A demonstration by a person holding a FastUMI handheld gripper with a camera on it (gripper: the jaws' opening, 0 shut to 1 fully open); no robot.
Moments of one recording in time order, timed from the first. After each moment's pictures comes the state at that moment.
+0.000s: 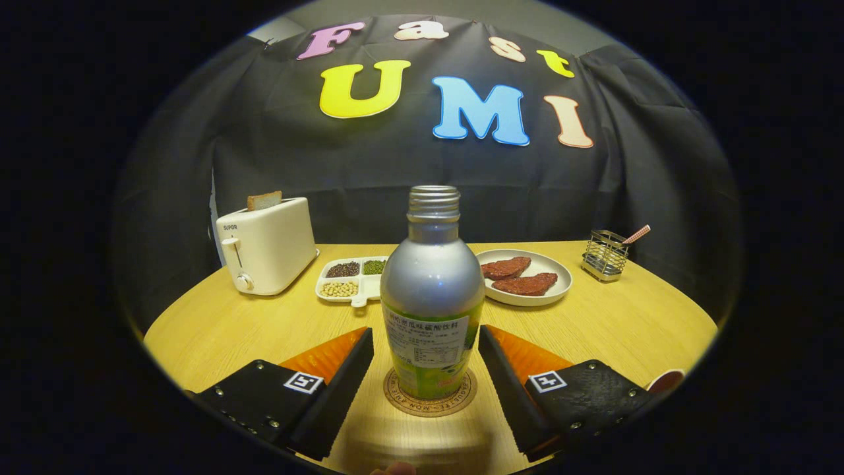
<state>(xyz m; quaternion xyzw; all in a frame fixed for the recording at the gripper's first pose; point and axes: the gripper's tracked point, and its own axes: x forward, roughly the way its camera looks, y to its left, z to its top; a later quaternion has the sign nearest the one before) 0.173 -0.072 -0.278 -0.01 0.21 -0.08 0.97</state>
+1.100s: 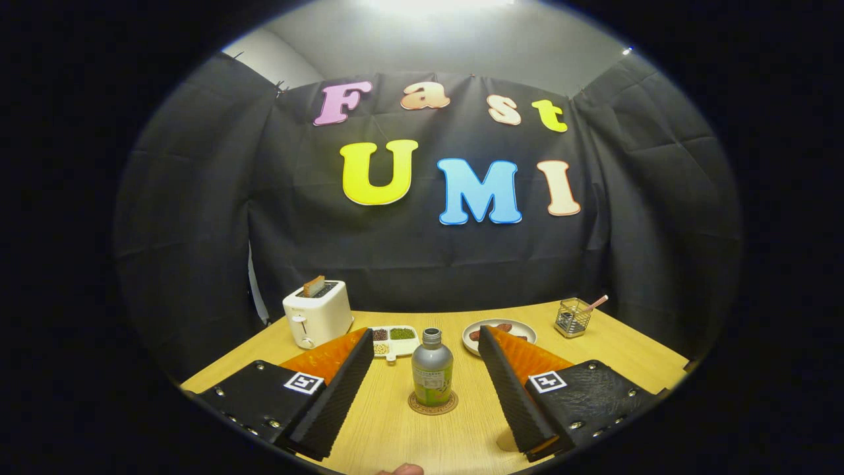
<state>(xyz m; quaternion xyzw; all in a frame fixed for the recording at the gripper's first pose) 0.064 -0.047 -0.091 -0.01 0.09 -0.04 0.99</state>
